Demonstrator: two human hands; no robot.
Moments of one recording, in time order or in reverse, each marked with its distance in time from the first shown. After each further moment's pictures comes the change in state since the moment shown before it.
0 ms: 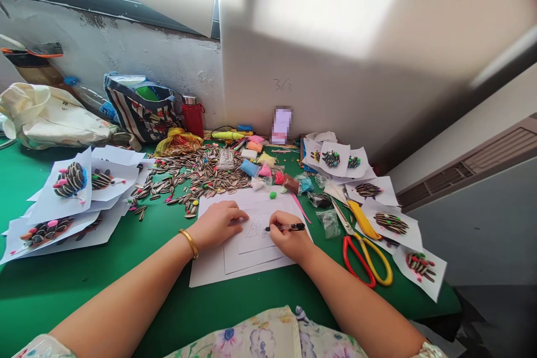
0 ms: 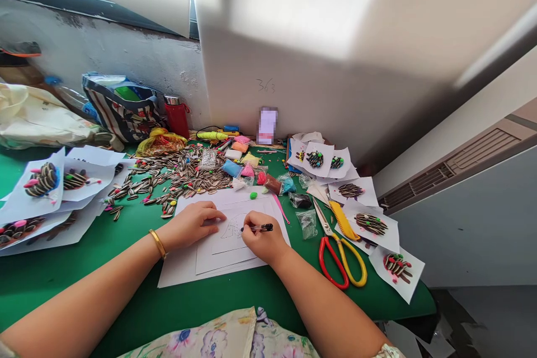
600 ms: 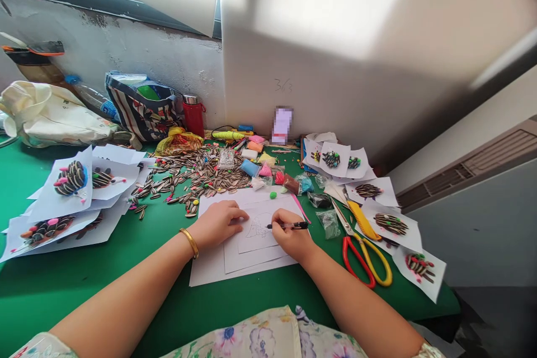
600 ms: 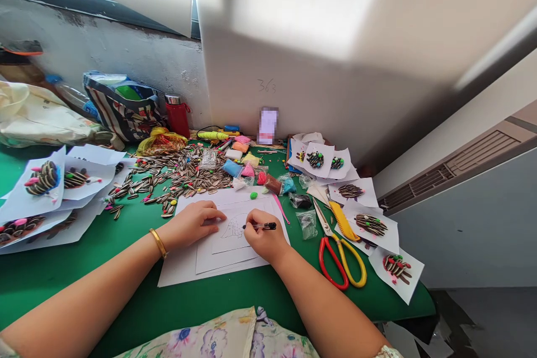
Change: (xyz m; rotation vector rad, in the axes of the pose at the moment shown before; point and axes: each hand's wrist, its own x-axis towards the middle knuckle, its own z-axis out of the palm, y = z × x) left_hand 0.001 0.001 -0.001 -0.003 -0.012 -0.013; right_hand 0.001 0.002 0.000 0.017 0.047 0.000
